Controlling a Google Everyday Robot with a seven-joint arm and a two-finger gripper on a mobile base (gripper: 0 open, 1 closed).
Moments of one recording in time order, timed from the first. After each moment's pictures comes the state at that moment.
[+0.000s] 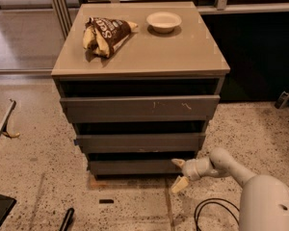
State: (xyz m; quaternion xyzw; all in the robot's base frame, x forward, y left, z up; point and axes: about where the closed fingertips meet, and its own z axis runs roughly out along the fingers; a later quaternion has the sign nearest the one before) arm 0.590 -0.136 0.281 -0.50 0.72 0.37 0.30
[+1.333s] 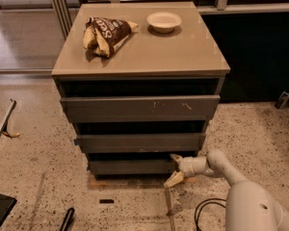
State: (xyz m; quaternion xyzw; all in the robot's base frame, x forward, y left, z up) arm 0.634 -0.129 0.257 -0.48 0.71 0.37 0.36
